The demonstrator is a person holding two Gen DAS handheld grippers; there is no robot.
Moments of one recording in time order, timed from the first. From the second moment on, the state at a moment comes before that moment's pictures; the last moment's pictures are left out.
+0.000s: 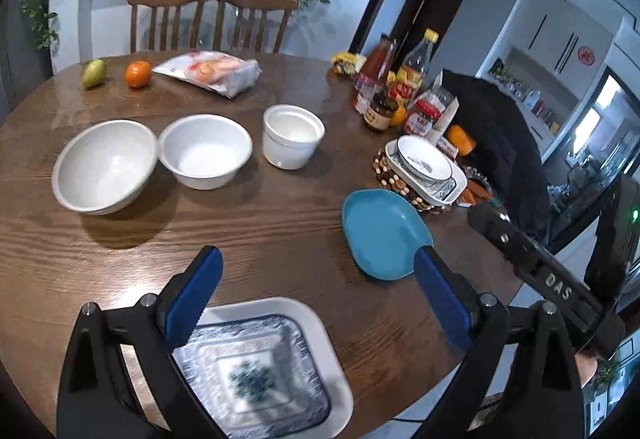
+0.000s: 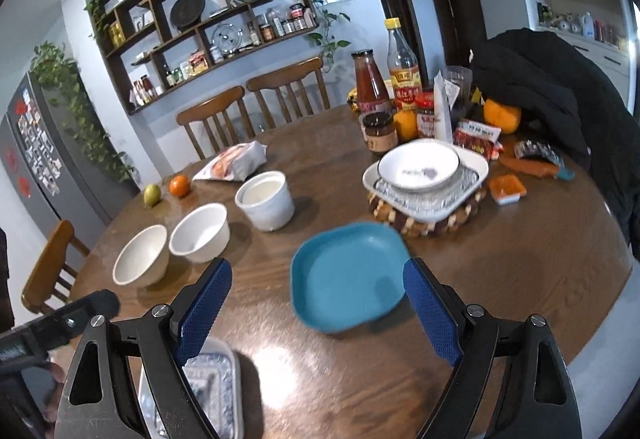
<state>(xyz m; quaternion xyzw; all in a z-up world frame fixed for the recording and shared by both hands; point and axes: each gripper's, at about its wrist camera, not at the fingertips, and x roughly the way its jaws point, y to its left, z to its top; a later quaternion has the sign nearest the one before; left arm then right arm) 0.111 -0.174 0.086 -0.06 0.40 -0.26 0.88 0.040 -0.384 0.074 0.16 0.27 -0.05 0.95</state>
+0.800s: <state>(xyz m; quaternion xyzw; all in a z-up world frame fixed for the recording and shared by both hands) 0.175 -0.266 -0.002 -0.02 0.53 -0.24 0.81 0.133 -0.439 -0.006 0.19 0.38 -0.07 0.90</state>
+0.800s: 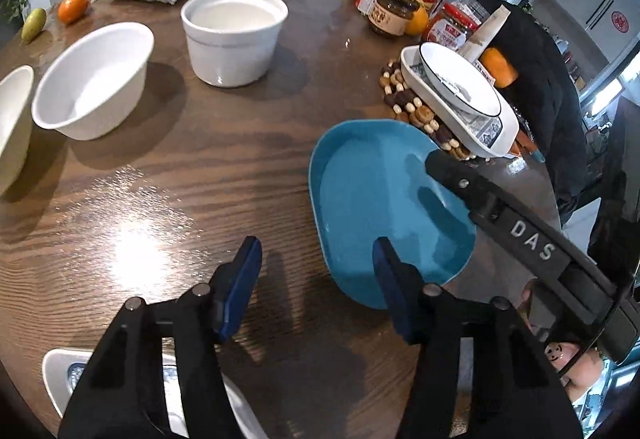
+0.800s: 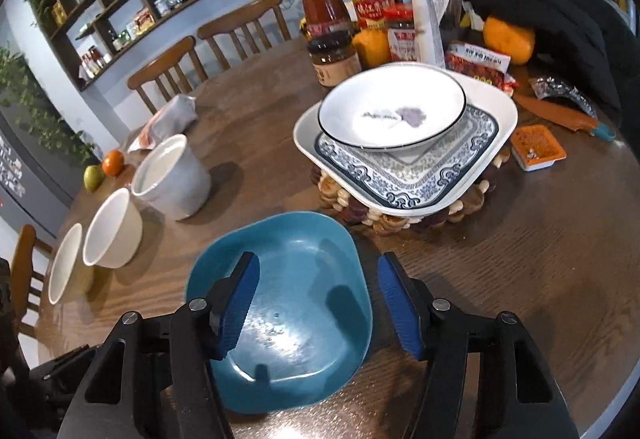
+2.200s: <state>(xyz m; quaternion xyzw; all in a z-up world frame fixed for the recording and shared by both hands) 0.135 -0.239 0.022 -0.02 0.50 -0.26 0.82 0.111 -0.384 0.011 0.16 0.35 -0.02 0.92</state>
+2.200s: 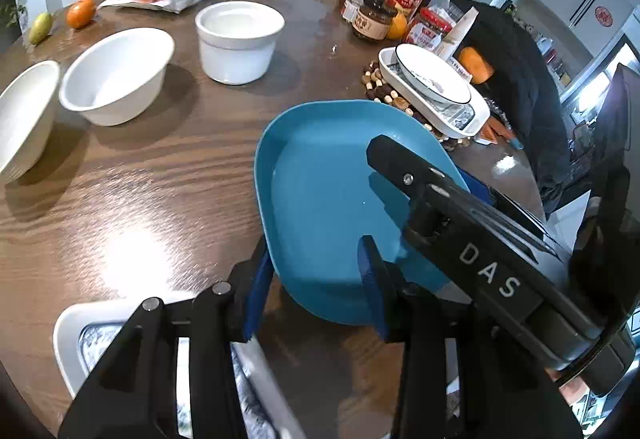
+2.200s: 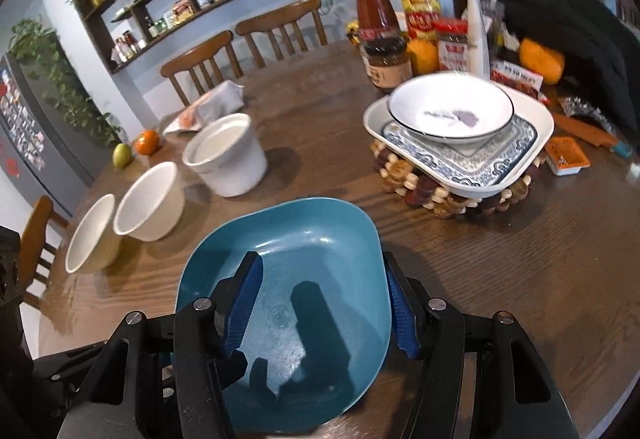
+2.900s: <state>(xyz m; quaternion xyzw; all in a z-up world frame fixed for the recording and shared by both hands) 0.074 -0.126 0.060 -0.05 0.43 -0.23 0.87 0.058 -0.272 0.059 0.10 0.27 0.03 0.96</state>
